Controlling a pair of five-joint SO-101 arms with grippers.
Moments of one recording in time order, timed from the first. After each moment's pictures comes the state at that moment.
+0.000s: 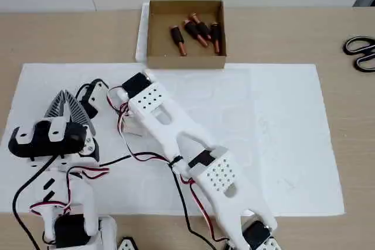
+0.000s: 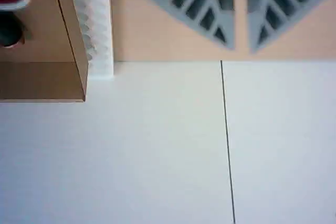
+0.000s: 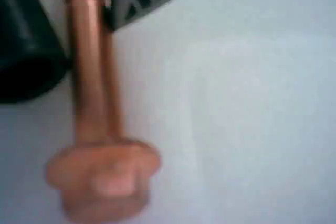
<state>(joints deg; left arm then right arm) -11.6 -103.3 82.2 30.9 0.6 -44.9 49.8 -50.2 90.7 35.2</state>
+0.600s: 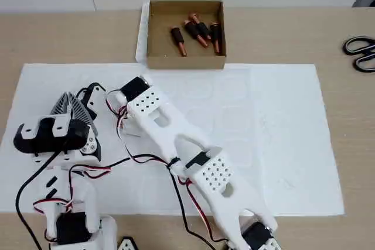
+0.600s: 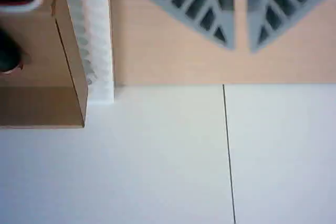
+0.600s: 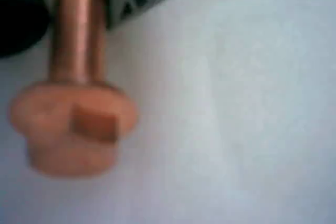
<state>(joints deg) -11.6 -103.3 84.8 30.9 0.6 -45.6 56.4 -52.8 88.0 36.6</state>
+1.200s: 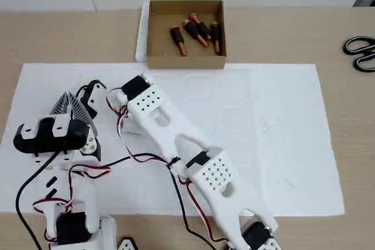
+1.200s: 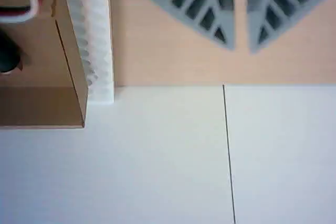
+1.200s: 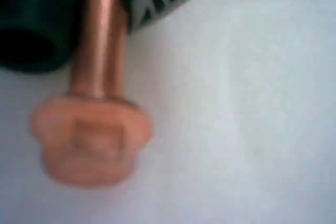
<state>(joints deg) -11.6 -103.3 84.8 30.9 0.6 -45.6 55.3 -53.0 88.9 36.5</state>
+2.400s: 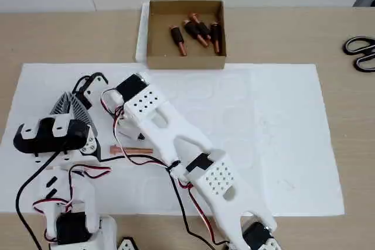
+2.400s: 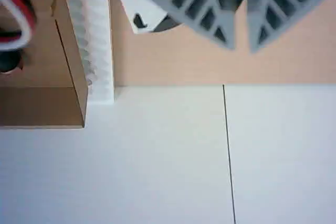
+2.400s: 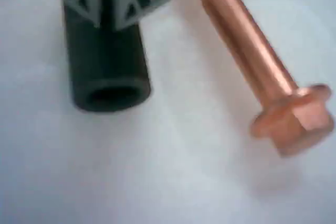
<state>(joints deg) -11.6 -103.3 84.8 30.9 0.6 -46.9 51.2 -52.7 93.6 21.0</state>
